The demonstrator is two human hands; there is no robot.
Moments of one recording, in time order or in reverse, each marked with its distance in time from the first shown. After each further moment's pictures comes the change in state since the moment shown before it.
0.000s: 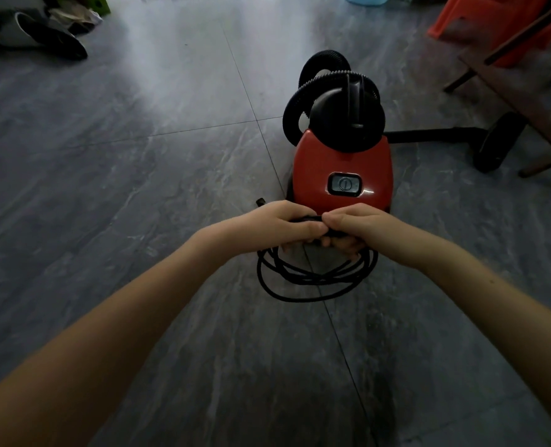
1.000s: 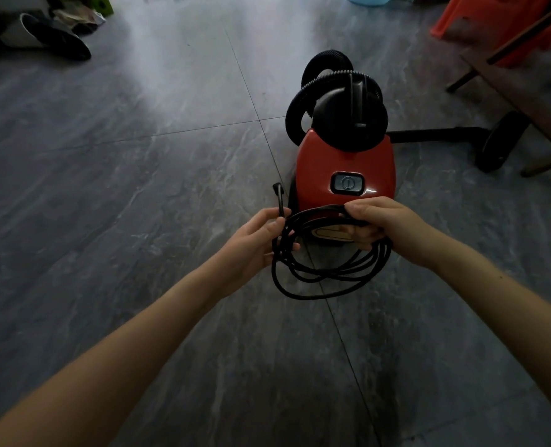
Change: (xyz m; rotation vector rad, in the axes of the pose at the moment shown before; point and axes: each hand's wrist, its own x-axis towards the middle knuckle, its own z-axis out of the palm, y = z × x) left_hand -0.022 -0.062 0.033 -0.910 0.321 -0.055; right_hand -0.007 0.017 -0.014 0.158 0.108 -0.113
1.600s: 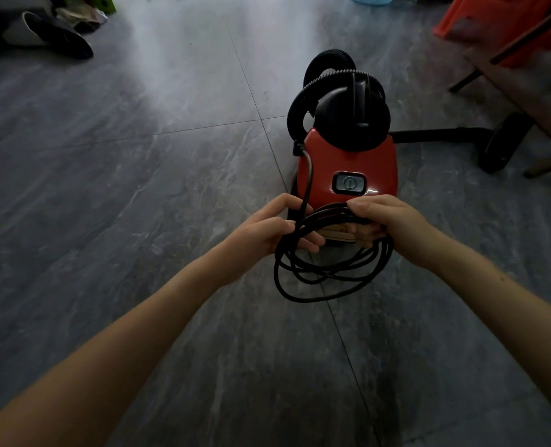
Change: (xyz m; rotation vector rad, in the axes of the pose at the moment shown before) left_hand -0.010 0.034 0.016 0.234 -0.250 0.112; right_hand 0.002 0.001 0.002 0.012 0.052 -0.040
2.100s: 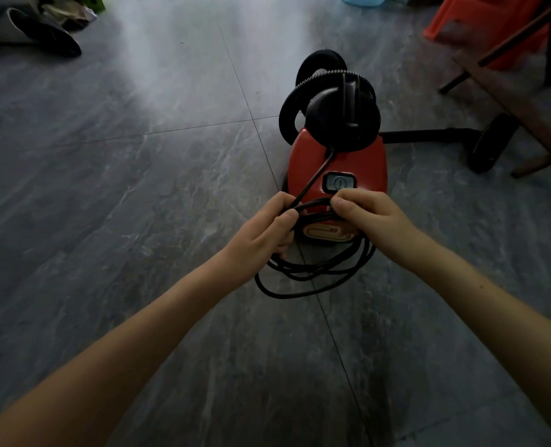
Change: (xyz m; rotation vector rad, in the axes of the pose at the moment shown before) left_hand 0.002 0.000 0.020 0.196 0.126 0.199; right_hand -0.001 -0.001 0.008 -0.226 0.165 -0.150
